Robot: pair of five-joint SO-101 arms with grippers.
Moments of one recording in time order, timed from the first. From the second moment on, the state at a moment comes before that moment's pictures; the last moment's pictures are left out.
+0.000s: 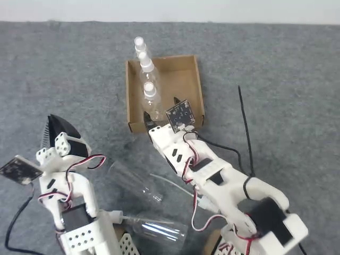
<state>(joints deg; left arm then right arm) -26.6 -103.5 97.2 24.5 34.0 -39.0 -8.1 63.6 -29.5 -3.7</state>
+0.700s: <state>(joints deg) -26.6 -103.5 97.2 24.5 34.0 -39.0 -34.5 63.6 8.0 -3.7</state>
